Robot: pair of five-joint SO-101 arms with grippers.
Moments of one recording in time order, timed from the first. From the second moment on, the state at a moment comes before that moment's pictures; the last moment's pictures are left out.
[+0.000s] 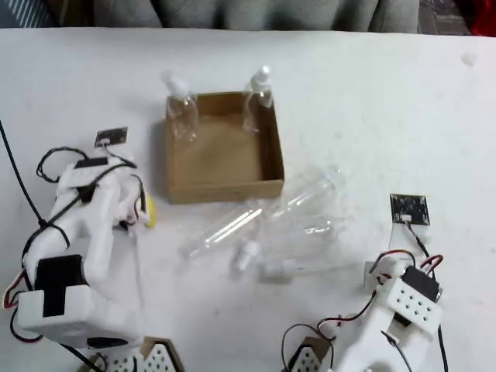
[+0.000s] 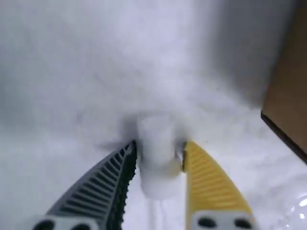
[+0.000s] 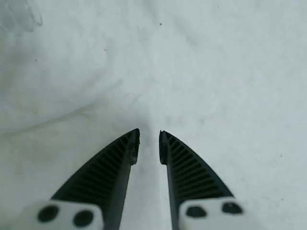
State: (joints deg) left arm -14.4 4.4 35.5 60.4 3.6; right arm 32.3 -55.4 77.8 55.6 30.8
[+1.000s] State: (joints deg) left arm -14.6 5.0 34.5 62.3 -7.3; right arm 30.1 -55.4 53.7 72.7 47.7
